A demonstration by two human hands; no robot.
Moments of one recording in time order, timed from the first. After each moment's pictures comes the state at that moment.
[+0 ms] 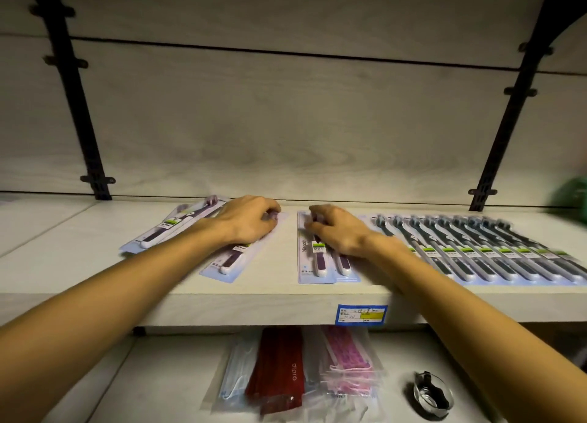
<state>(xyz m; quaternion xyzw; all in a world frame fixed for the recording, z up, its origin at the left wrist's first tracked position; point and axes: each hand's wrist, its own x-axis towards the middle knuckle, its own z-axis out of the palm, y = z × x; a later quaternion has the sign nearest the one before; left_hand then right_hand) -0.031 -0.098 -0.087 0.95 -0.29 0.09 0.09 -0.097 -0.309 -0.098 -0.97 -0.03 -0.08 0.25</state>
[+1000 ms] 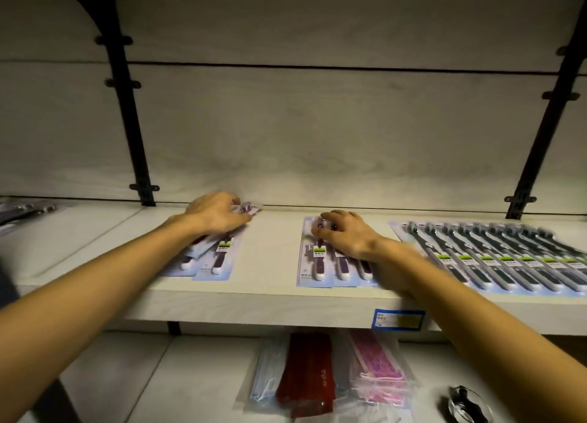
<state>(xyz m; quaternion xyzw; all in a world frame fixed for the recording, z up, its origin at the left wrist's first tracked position) -0.019 0.006 -0.068 0.98 -0.11 0.09 0.11 -0.079 -0.277 -0.104 -0.97 -0.05 -0.08 0.22</state>
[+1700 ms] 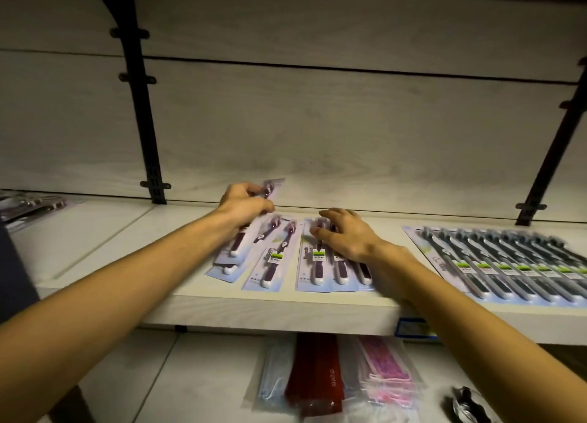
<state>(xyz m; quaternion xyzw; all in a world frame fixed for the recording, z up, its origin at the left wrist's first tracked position) -0.011 -0.013 -0.071 0.80 -0.02 0.04 0.60 -0.075 -0.240 -0.096 -0.97 -0.05 -0.10 0.20</state>
